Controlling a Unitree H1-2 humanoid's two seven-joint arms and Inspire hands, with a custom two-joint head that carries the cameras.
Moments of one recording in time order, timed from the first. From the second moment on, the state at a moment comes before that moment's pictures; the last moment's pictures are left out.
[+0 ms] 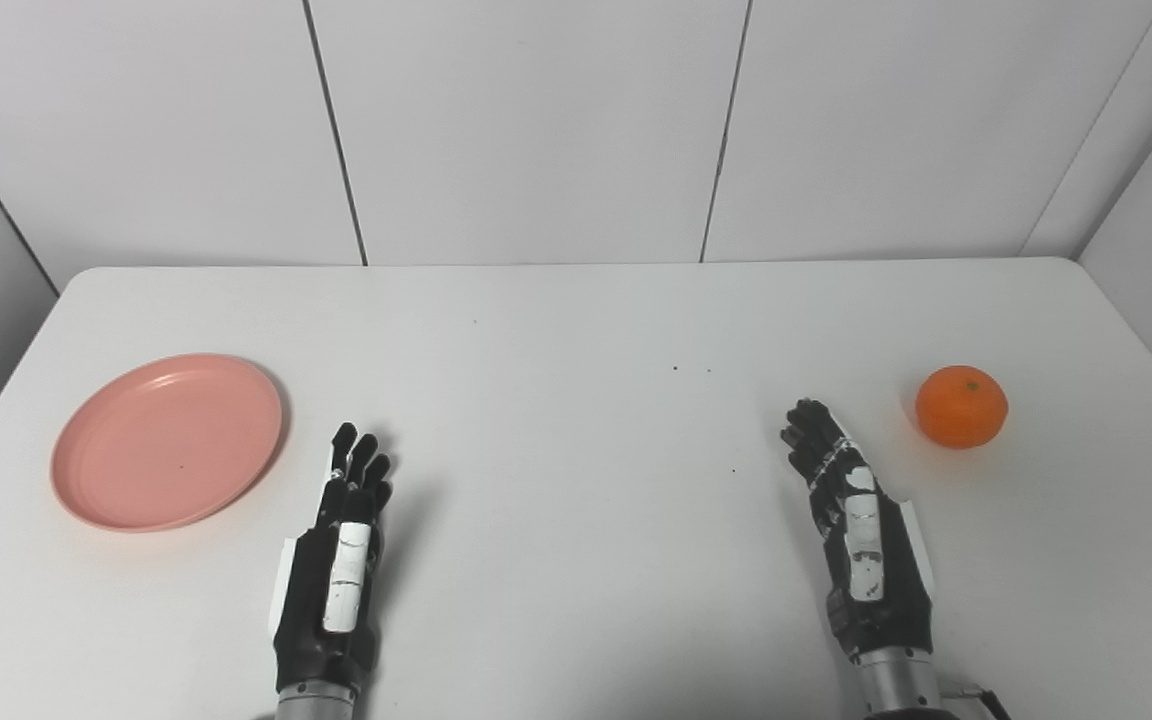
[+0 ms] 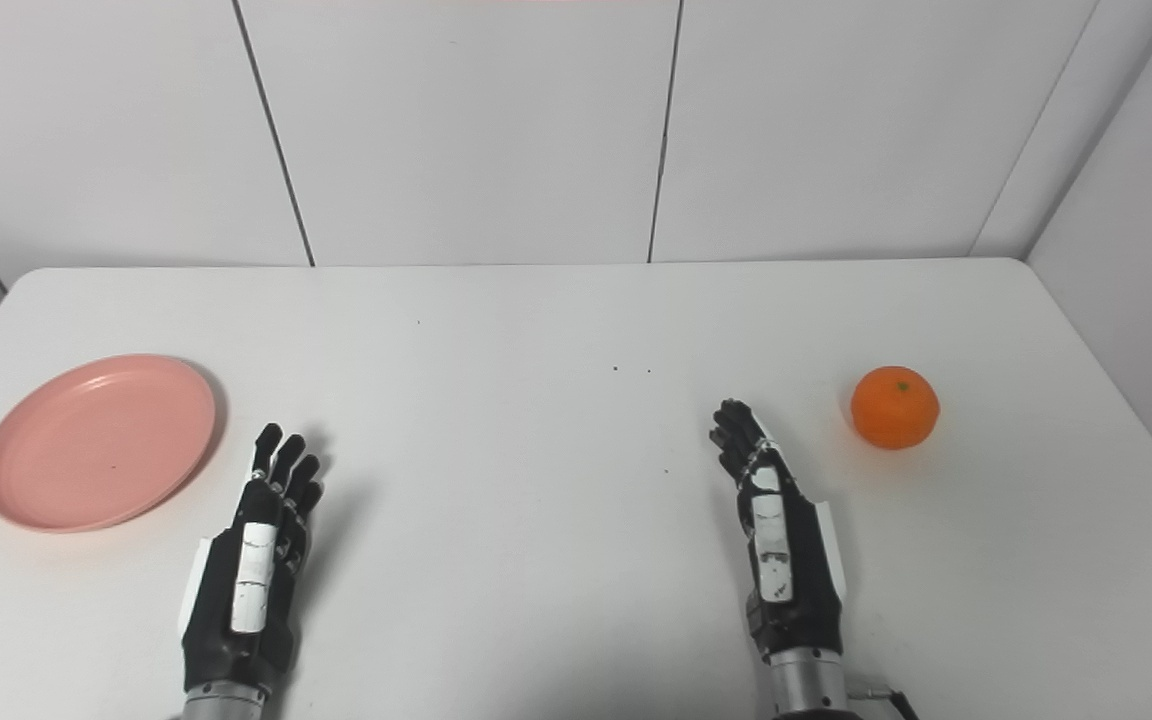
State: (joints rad) left arm 0.18 -0.05 -0.05 -0.22 -0.11 -0.05 0.01; right arm 0.08 0.04 0.01 -0.12 0.11 -0.13 0.03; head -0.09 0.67
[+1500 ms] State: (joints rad) left arm 0.18 -0.07 -0.10 -0.21 -0.04 -0.07 0.08; right arm 0.09 0.00 0.01 -0.12 0.24 -0.13 0.07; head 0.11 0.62
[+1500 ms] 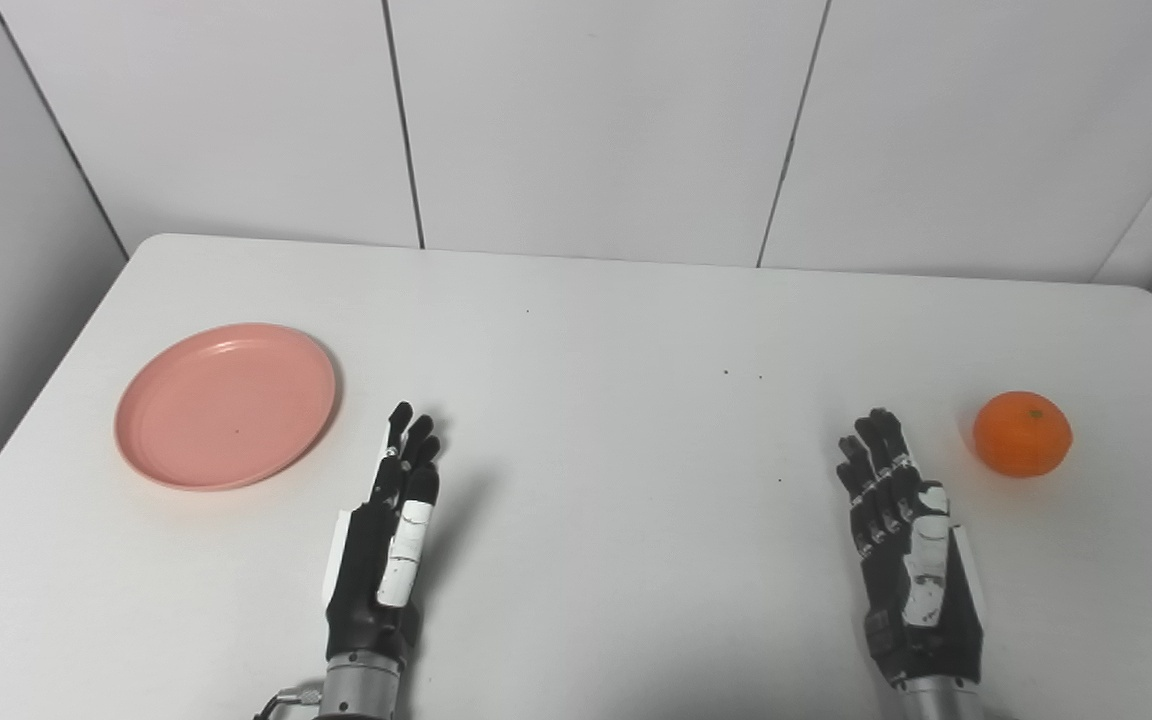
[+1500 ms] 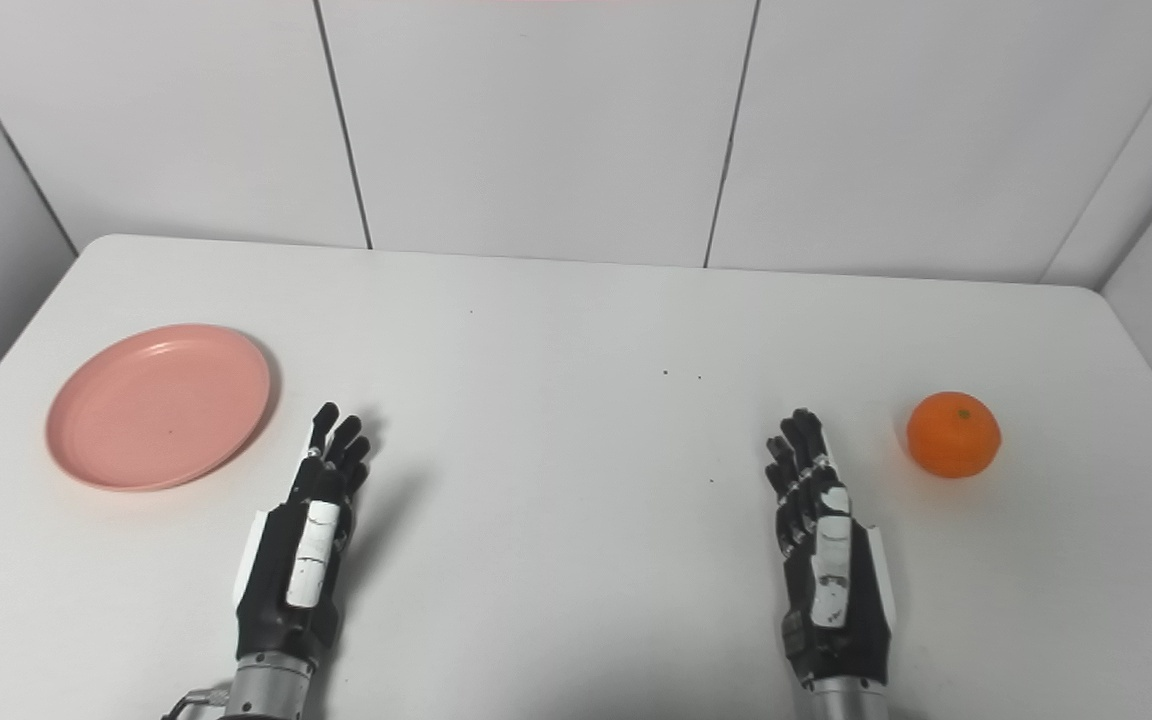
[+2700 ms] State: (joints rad) left arm 0.17 -0.08 -0.16 -0.15 0.05 -0.18 0.15; right arm 0.06 -0.05 -0.02 -0.06 0.30 -0.13 0.14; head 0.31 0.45
